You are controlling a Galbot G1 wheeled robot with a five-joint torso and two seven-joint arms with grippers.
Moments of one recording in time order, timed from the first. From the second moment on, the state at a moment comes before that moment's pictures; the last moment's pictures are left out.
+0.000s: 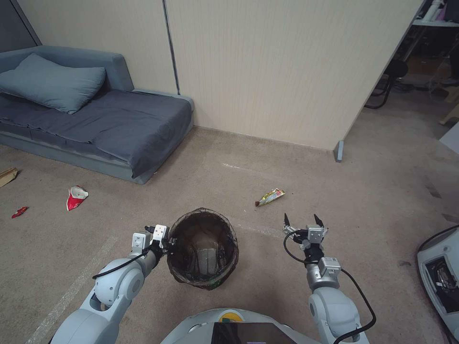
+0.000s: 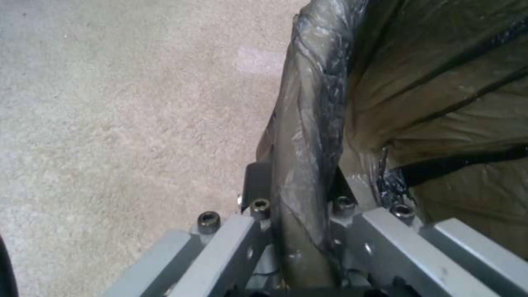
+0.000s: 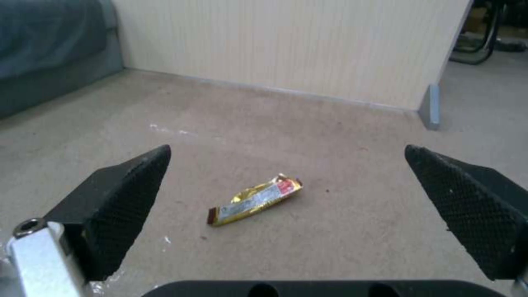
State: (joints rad) left arm 1.51 -1.10 -0.47 -2.09 -0.55 0.74 -0.09; right arm -1.63 1.50 0.61 2.00 0.05 0.04 0.04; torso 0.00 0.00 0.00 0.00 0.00
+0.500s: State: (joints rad) left arm 1.53 -1.08 -0.58 -2.34 -0.54 0.74 -0.12; right arm -1.63 1.49 0.61 2.00 0.05 0.04 0.04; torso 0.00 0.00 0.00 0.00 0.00
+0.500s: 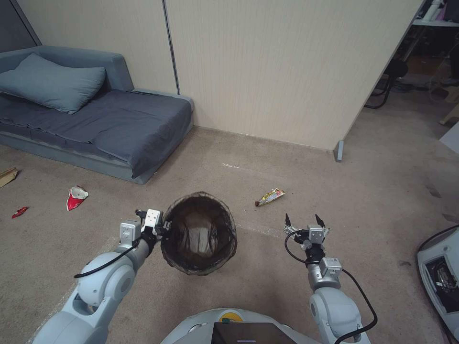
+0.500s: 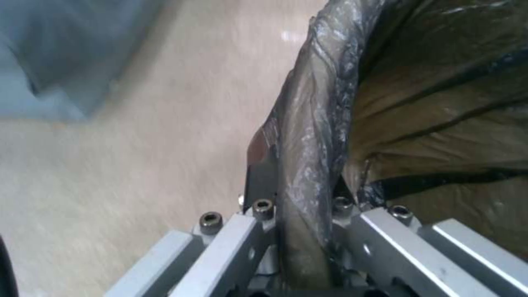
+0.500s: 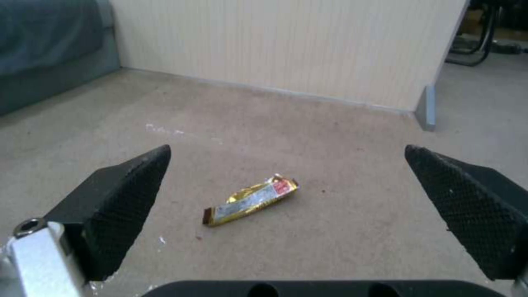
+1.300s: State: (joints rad) left arm 1.62 -1.06 -0.72 -2.51 -0.49 0.74 -0.08; right arm -1.67 1.50 0.63 2.07 0.04 0.05 0.04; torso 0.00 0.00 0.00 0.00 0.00
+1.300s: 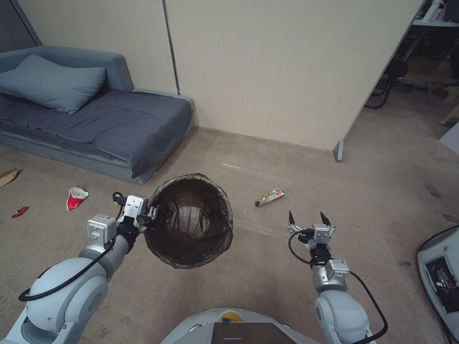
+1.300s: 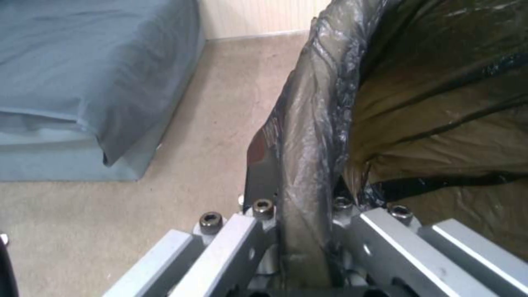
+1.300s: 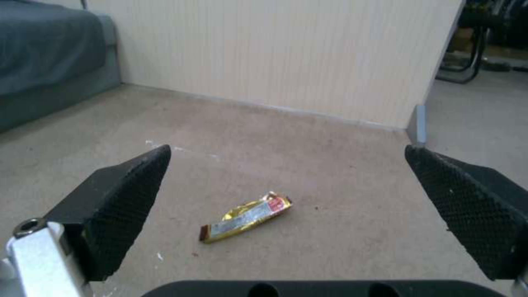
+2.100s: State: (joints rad) left arm 1.63 -1.07 -0.71 -2.50 -0.45 0.74 -0.06; right arm -1.66 1.49 0.65 2.07 0.07 0.07 0.02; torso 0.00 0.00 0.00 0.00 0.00
